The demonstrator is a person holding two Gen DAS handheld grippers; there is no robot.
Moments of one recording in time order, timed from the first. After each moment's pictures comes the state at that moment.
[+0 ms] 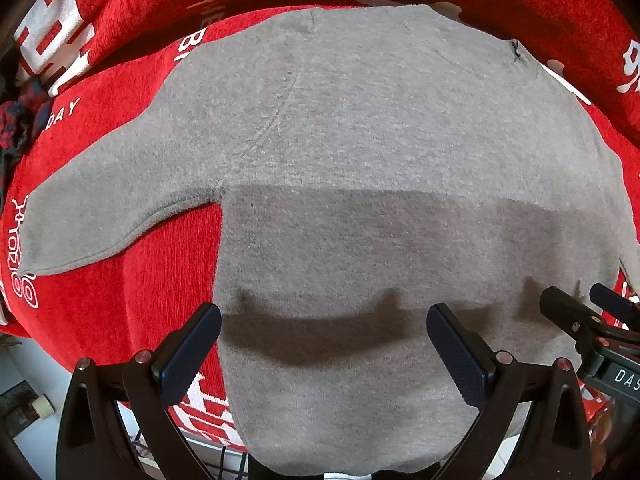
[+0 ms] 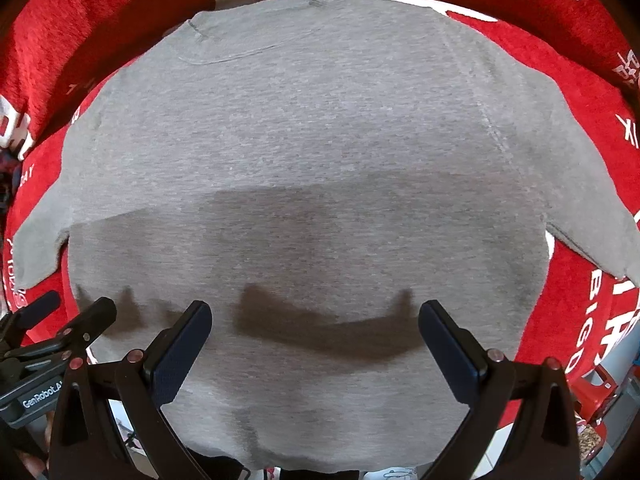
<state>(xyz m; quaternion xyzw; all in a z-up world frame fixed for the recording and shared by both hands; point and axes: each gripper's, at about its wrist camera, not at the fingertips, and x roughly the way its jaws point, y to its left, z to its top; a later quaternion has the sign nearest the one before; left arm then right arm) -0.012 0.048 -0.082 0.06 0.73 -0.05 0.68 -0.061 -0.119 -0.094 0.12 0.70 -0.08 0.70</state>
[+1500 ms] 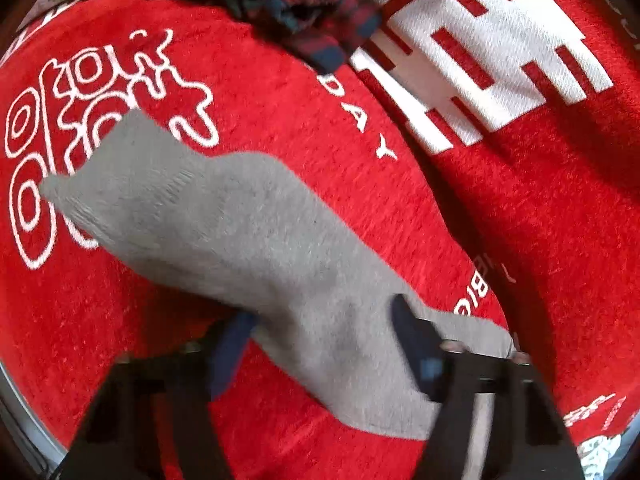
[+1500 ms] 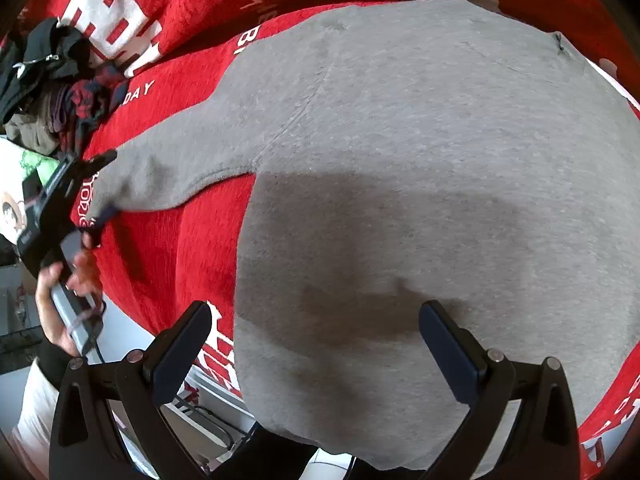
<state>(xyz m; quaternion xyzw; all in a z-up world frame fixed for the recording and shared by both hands) 0.025 0.417 -0.110 -0.37 0.52 0.13 0.76 -0.026 0.044 -0.086 0.11 0.71 0.11 0.69</state>
